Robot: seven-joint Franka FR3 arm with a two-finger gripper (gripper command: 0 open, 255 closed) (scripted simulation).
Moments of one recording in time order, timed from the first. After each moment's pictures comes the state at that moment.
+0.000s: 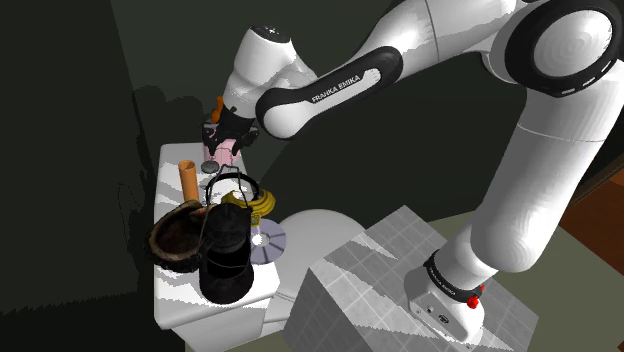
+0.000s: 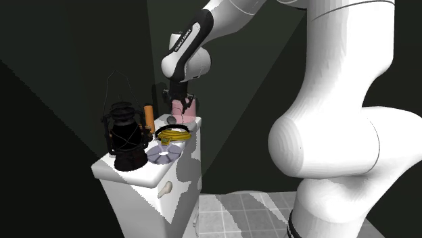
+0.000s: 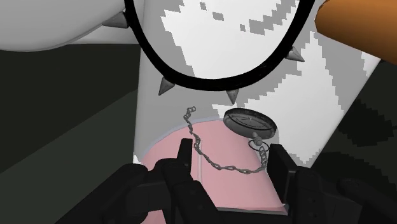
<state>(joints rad) 0.11 0.29 0.45 -2.02 -0.29 2.60 0.91</state>
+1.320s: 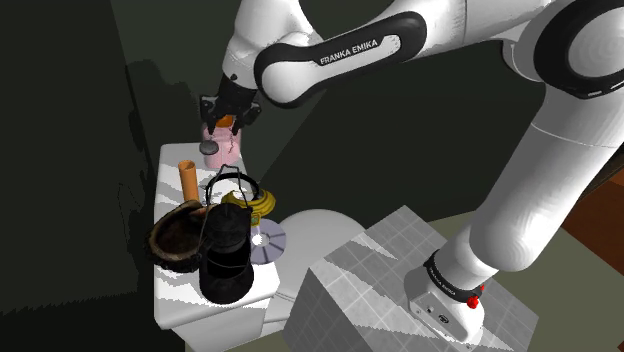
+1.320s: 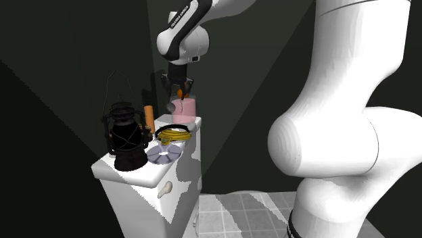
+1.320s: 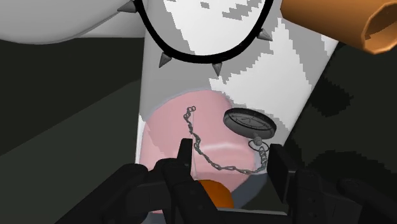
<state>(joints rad) 0.08 0.20 0.49 -1.95 -0.20 2.46 0.84</state>
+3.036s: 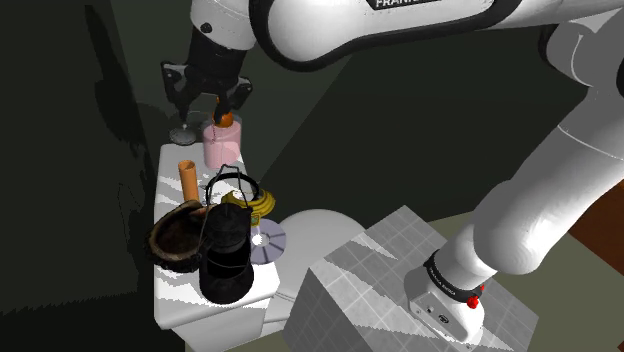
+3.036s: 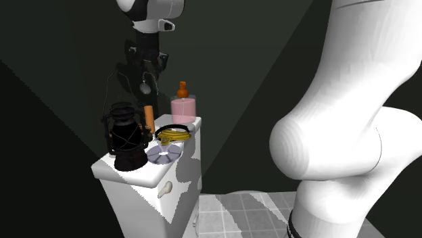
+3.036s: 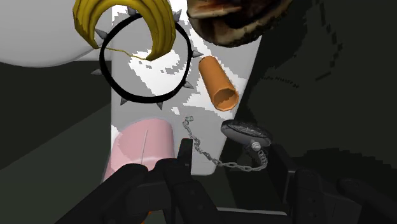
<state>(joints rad) 0.18 0.03 0.60 -1.87 -0.15 2.21 0.99</state>
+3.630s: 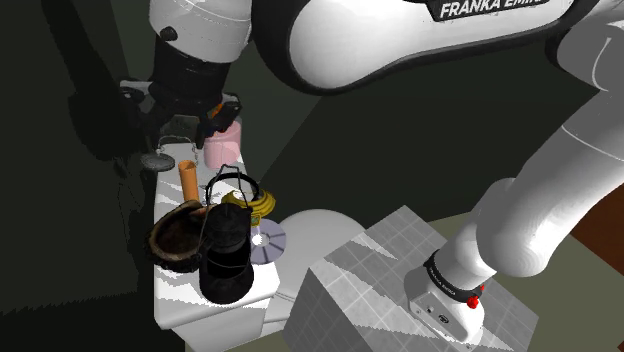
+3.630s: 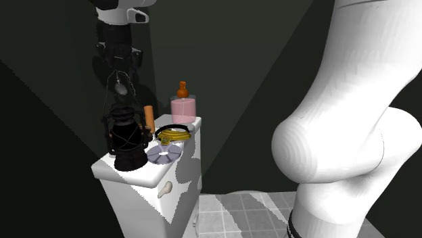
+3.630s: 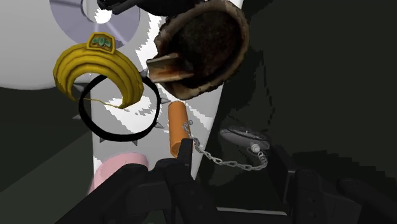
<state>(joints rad) 0.27 0.00 0.69 -1.85 -0.19 2.14 1.19</state>
